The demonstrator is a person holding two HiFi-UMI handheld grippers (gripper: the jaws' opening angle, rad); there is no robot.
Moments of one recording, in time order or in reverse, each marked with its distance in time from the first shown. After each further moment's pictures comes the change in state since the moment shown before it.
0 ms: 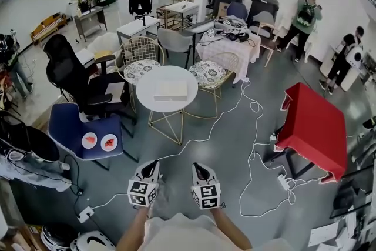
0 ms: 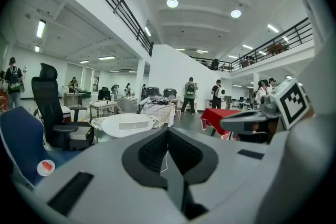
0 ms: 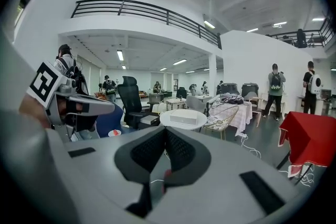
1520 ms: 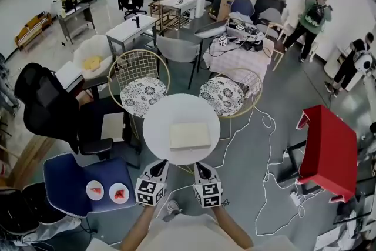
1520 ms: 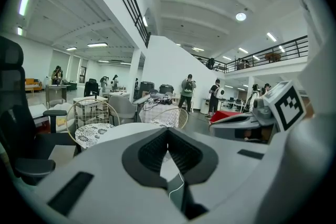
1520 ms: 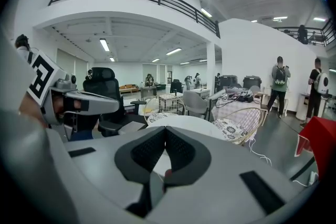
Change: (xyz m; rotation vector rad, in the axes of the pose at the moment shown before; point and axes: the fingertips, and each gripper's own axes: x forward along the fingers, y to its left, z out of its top) left arm 0.296 0.280 0.093 -0.029 0.064 -0.155; right arm 0.400 -0.057 0.113 0.041 0.101 -0.071
